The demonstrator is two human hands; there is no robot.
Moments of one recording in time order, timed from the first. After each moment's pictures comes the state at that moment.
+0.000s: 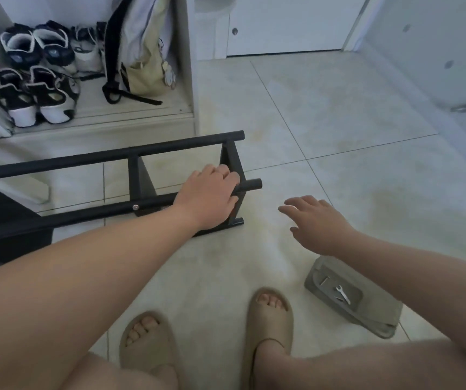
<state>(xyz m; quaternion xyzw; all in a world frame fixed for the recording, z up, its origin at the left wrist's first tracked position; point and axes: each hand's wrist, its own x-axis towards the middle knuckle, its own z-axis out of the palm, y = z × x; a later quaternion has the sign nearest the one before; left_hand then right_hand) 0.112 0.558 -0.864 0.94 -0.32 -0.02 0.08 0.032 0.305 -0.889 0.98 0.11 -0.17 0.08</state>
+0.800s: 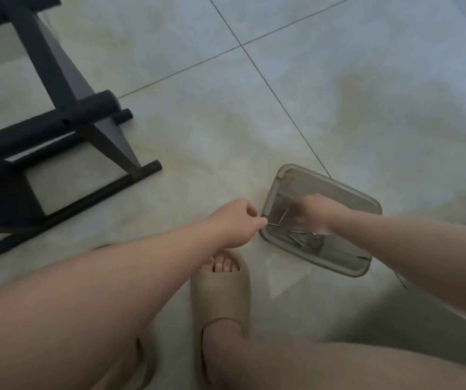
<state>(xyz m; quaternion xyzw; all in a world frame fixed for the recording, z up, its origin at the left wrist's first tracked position) 0.022 0.350 -1.050 0.79 -0.14 -0.52 0.29 -0.053 0.138 -1.087 0.90 -0.13 -0.41 -0.10</state>
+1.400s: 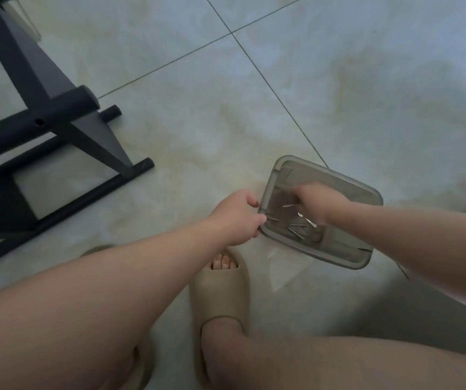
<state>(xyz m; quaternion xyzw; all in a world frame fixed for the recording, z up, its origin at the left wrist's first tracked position) 0.015 0.337 -1.056 0.77 -0.10 -0.53 0.34 -0.056 0.133 -1.093 0.92 -0.13 -0.37 -0.09</state>
